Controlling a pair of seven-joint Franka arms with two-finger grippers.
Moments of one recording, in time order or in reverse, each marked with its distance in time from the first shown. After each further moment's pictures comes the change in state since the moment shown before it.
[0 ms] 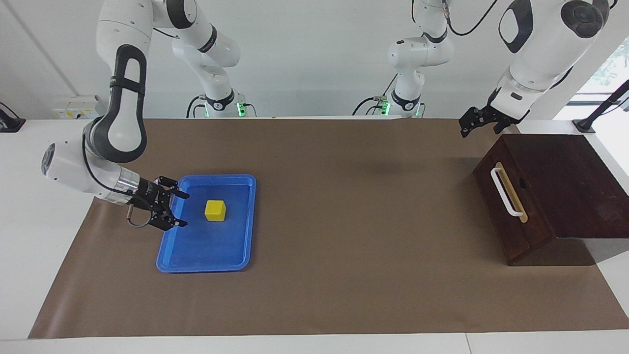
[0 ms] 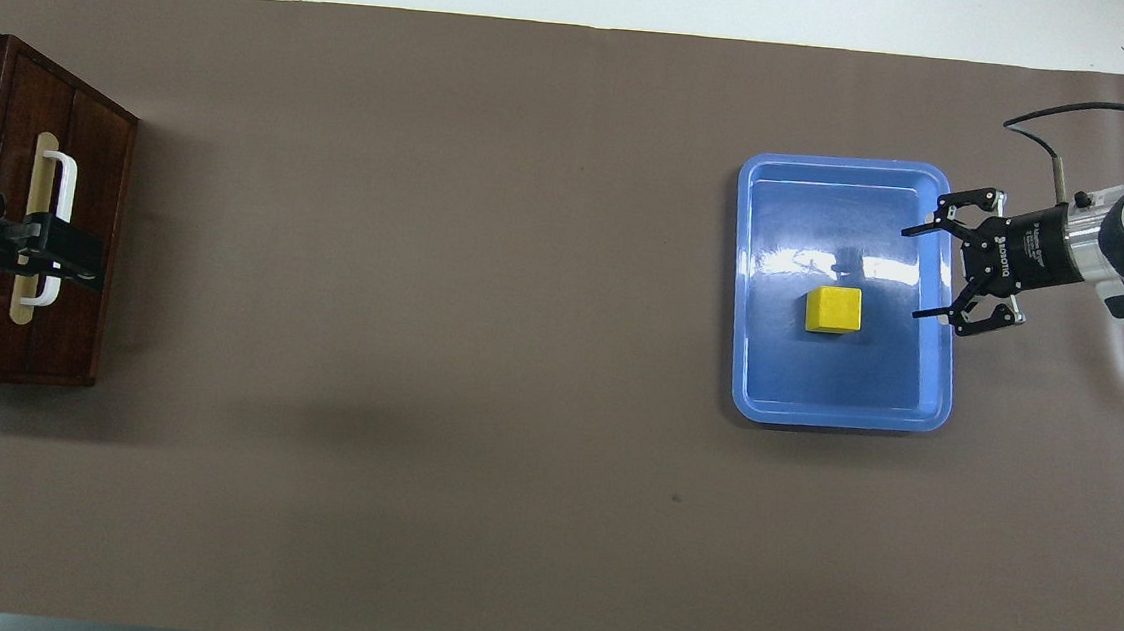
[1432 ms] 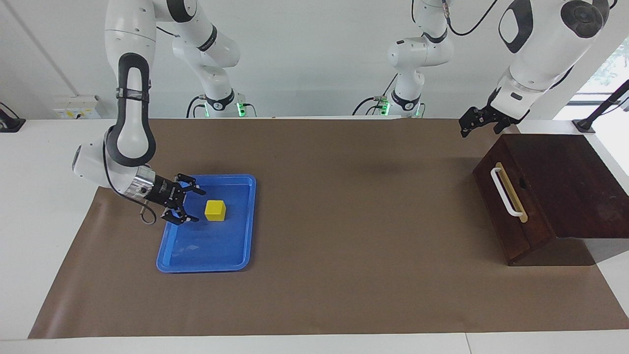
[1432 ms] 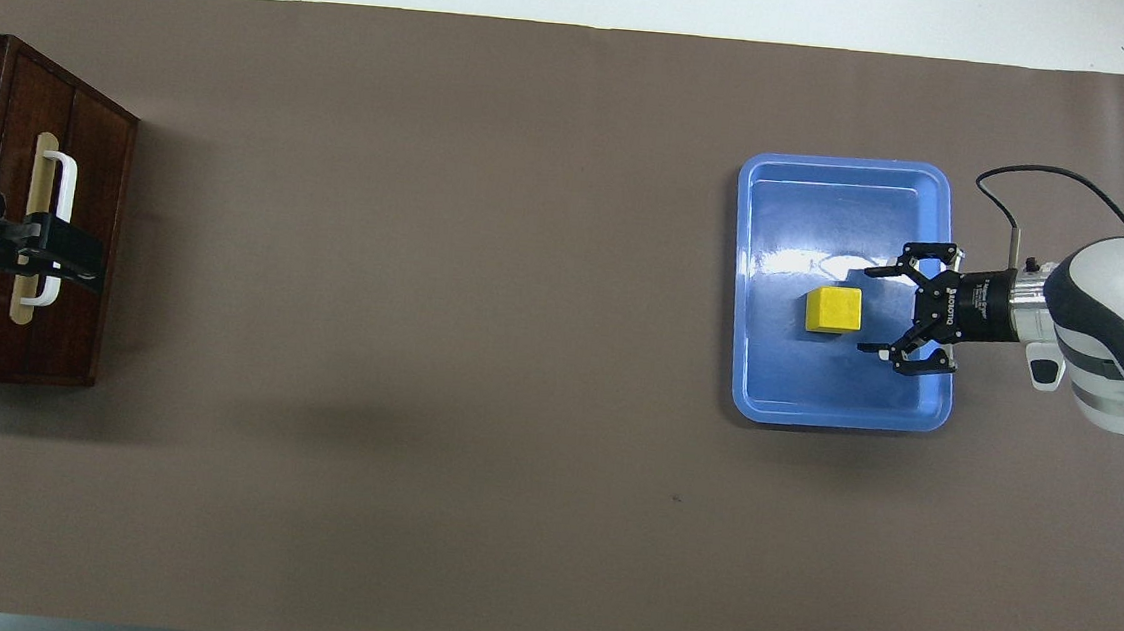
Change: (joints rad) left arm 0.000 0.000 0.000 0.000 0.000 0.000 0.000; right arm 0.011 -0.056 0.007 -0.281 0.236 0.221 0.012
